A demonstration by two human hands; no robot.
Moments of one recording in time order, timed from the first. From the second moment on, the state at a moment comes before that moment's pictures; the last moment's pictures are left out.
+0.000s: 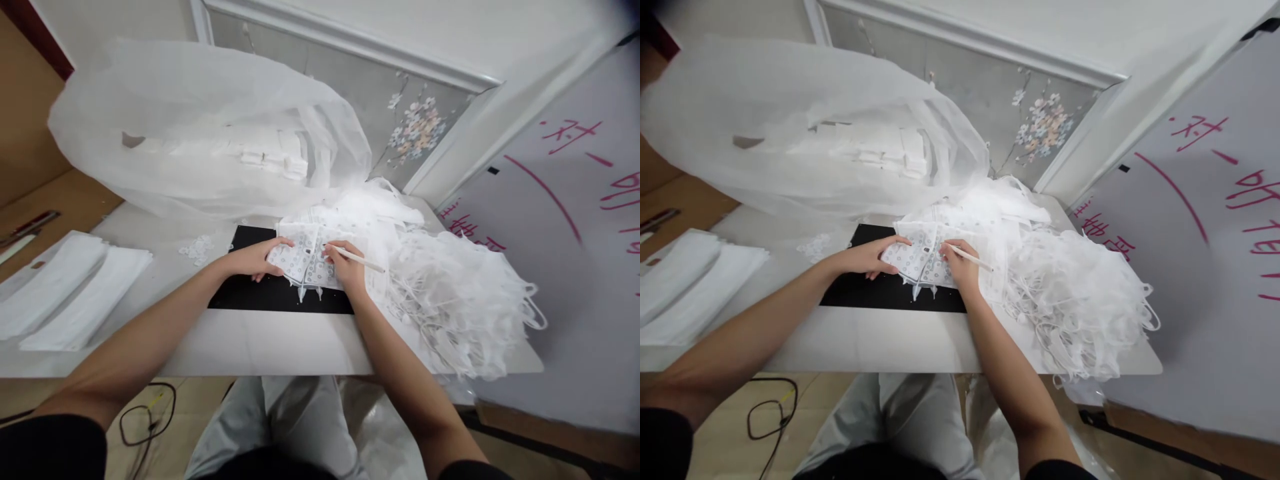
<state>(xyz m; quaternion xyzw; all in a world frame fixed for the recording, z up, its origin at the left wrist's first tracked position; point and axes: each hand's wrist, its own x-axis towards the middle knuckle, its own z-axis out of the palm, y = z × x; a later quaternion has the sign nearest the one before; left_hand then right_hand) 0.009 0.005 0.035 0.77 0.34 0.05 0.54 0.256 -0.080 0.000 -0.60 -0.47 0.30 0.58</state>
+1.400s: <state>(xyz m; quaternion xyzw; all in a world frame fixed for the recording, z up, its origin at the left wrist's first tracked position) 0.042 -0.029 0.013 0.99 0.12 0.10 0.02 0.248 -0.142 0.001 -0.68 -0.53 0.27 0.44</state>
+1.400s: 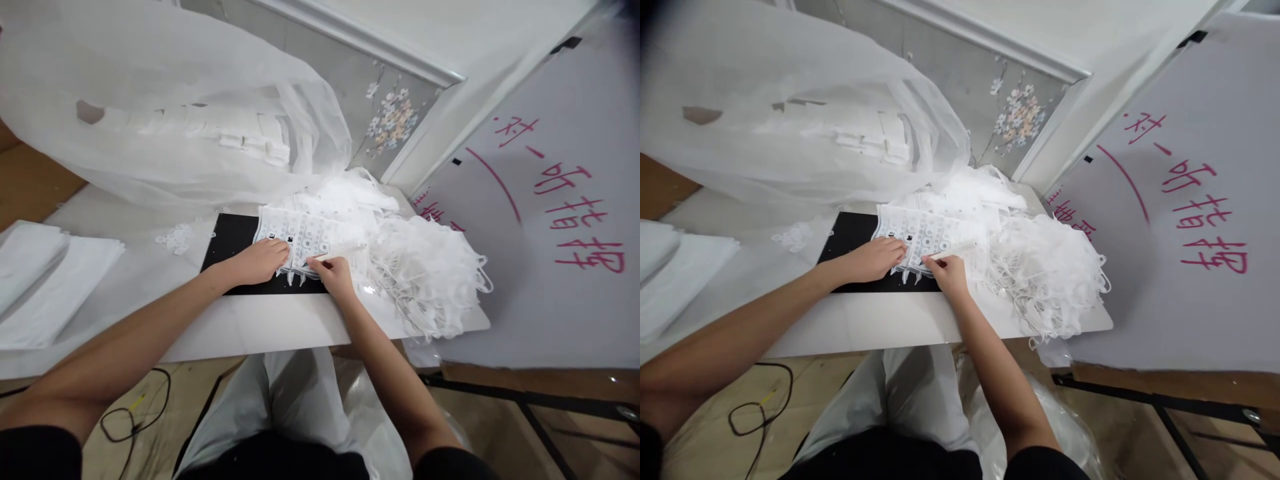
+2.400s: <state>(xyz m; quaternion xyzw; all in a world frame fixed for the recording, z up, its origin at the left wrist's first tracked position) 0.040 -0.023 0.006 0.98 0.07 0.19 0.05 0.248 -0.139 -0.002 -0.67 -0.57 0.25 0.41</state>
